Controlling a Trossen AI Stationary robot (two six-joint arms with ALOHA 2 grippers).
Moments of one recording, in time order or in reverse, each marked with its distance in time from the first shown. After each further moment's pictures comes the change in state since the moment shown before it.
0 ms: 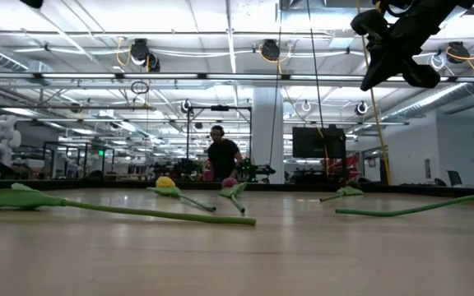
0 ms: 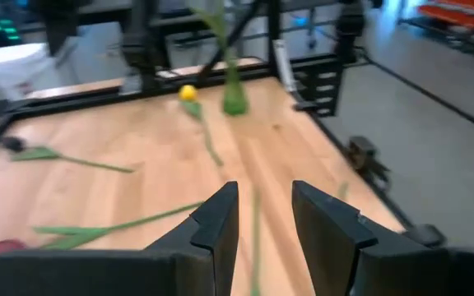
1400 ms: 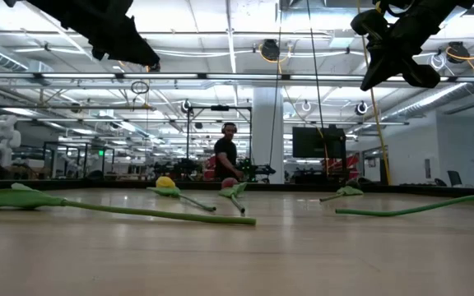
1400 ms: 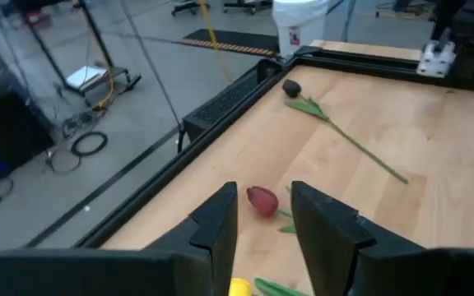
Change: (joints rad) left arm 0.899 0.283 0.000 0.258 0.038 0.053; right arm 0.000 0.000 0.000 0.000 0.000 0.000
